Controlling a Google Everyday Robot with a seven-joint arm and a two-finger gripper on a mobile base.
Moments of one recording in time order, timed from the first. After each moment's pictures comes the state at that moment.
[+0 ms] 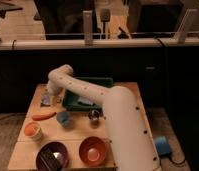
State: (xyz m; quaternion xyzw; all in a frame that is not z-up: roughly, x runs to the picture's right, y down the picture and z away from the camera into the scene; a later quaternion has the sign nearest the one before) arm -0.323 0.035 0.918 -0.19 -0.25 -0.12 0.94
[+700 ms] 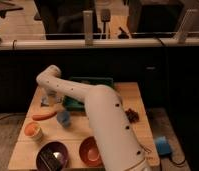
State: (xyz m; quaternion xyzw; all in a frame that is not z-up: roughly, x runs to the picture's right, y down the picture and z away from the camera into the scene) arm -0.317 0.037 0.945 -0.20 -0.18 -0.08 0.96
